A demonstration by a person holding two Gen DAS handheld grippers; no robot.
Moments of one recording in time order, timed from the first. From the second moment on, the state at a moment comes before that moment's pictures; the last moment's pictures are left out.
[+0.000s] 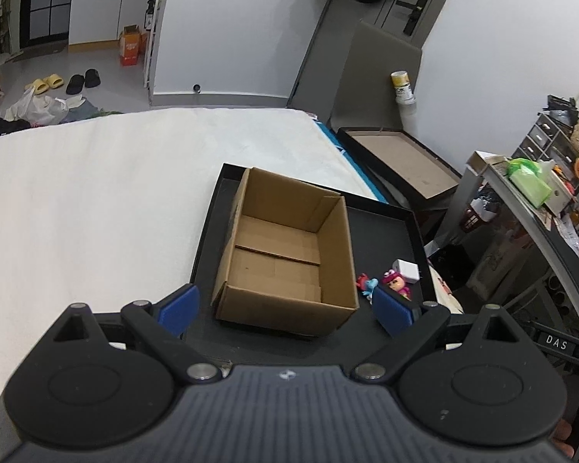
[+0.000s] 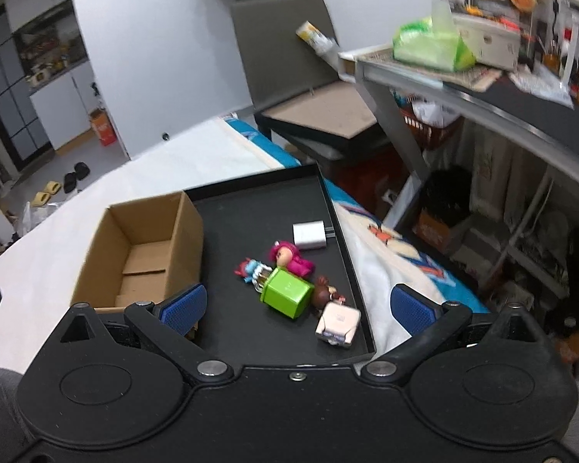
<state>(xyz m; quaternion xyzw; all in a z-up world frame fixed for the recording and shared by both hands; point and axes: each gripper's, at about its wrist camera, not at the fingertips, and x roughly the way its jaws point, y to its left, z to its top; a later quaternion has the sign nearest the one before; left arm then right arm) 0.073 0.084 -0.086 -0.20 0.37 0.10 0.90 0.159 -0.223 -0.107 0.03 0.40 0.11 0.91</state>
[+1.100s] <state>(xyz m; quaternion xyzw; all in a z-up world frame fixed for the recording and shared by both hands) 0.152 0.148 -0.172 -0.21 0.47 0.10 0.85 0.251 -0.193 -0.201 0.15 0.52 0.05 0.84</state>
